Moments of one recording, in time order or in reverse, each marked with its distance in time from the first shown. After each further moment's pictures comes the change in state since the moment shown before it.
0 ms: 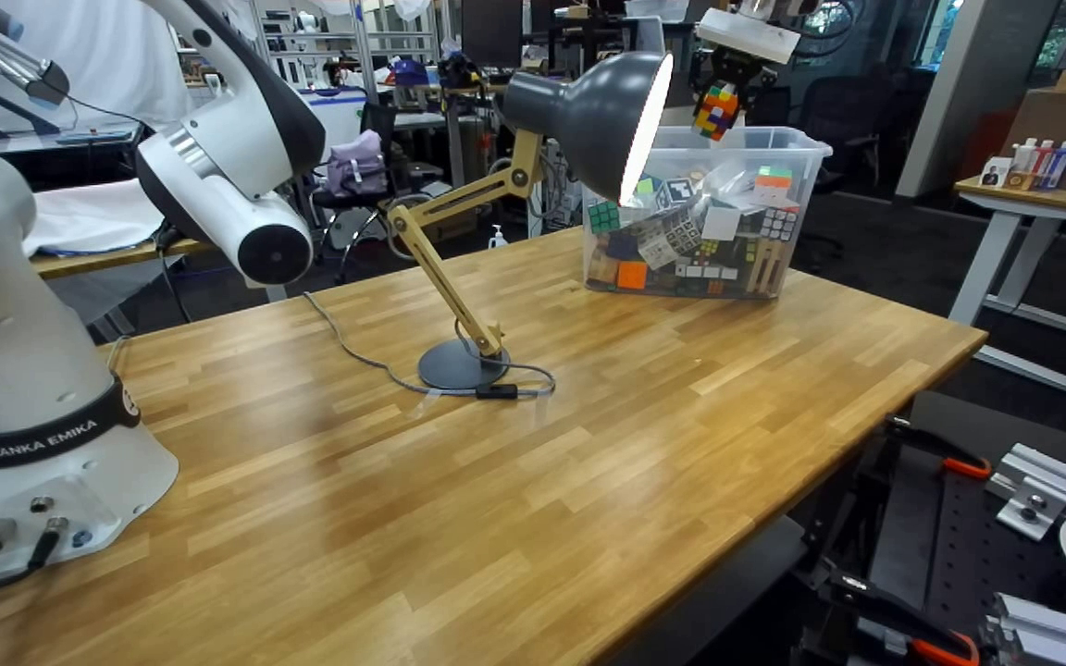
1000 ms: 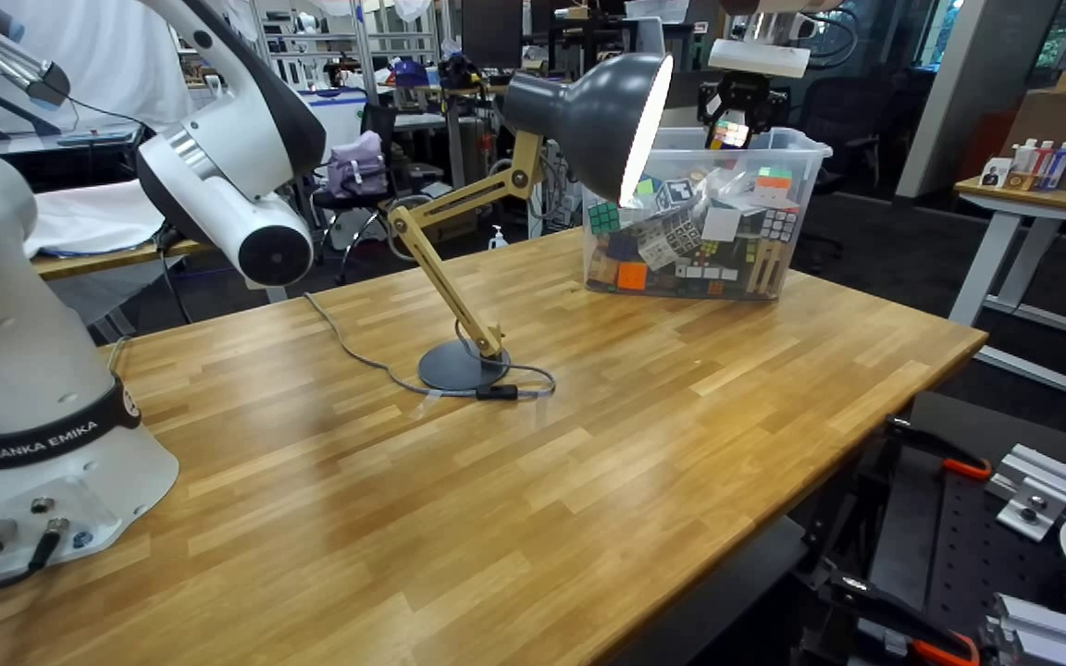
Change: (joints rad) arm -0.043 0.102 -0.003 0.105 0.011 -0.193 -0.133
